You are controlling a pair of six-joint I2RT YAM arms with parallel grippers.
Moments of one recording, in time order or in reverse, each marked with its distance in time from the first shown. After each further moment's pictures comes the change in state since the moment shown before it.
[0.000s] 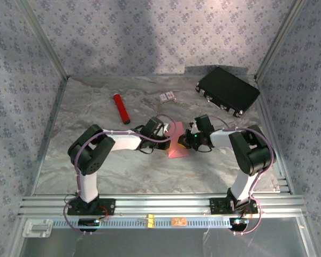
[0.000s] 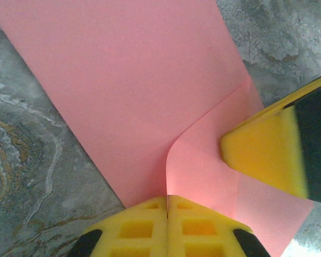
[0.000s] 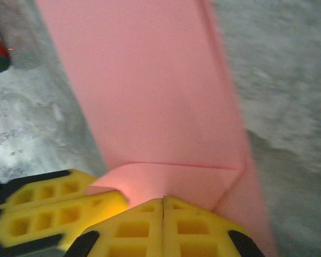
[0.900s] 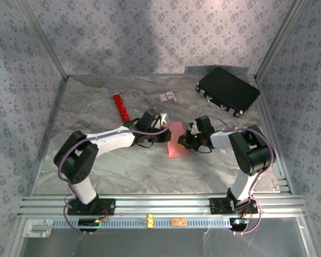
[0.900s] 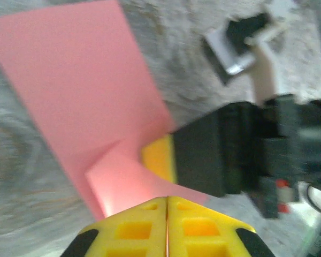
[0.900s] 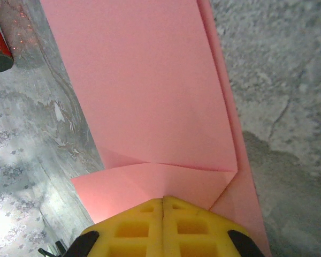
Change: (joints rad) left arm 0.007 -0.167 0.057 -0.104 0.089 -0.145; right arm 0.000 -0.001 -0.015 0.033 0.005 -0.008
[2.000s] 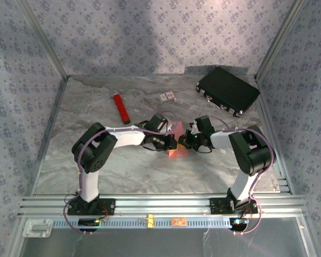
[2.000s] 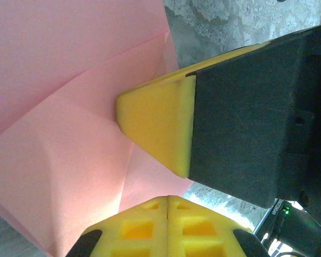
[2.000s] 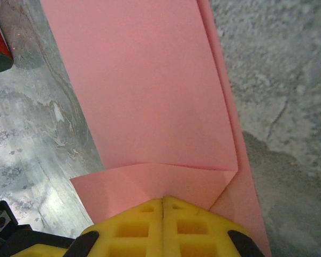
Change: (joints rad) left arm -0.012 0.213 0.072 -0.032 0.217 -0.109; right arm 0.000 -0.002 -0.001 0.000 0.003 -0.005
